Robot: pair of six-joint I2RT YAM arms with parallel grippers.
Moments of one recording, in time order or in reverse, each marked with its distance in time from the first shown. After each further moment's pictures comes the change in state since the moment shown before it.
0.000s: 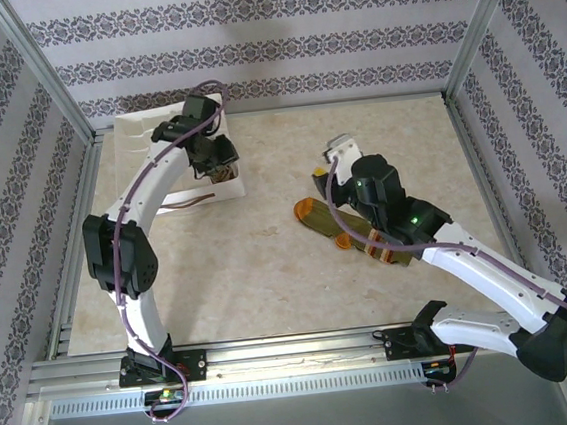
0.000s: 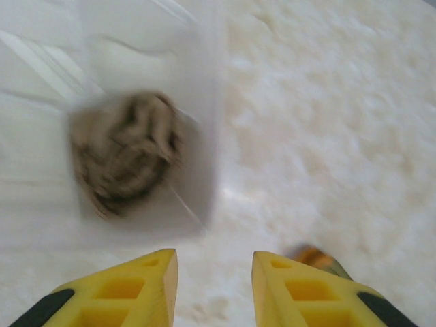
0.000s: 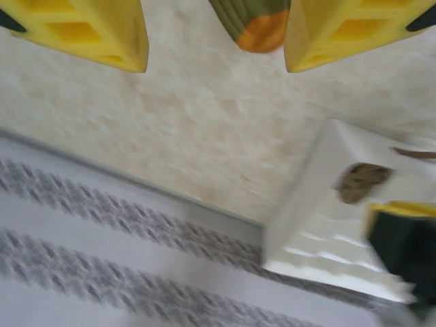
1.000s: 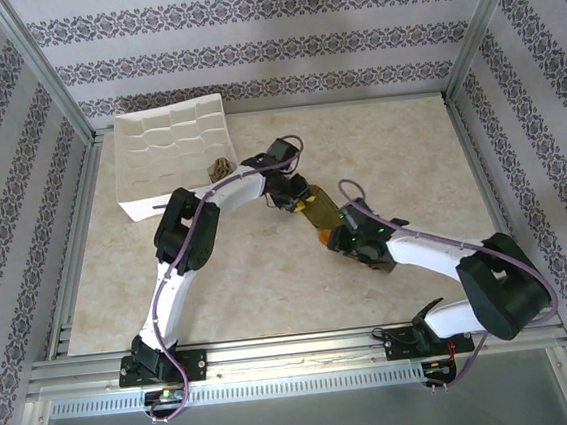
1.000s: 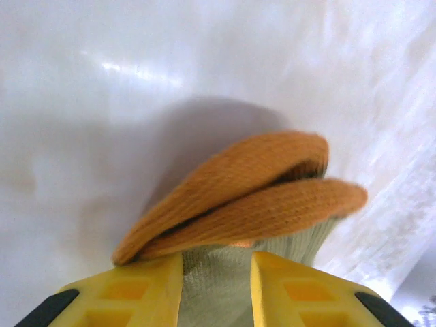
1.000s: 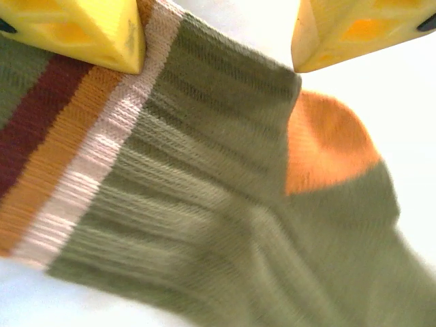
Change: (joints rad) left arm -0.228 0.446 0.045 0.364 0.270 -0.394; right arm -0.056 0.318 -0.379 0.031 -0.340 0.924
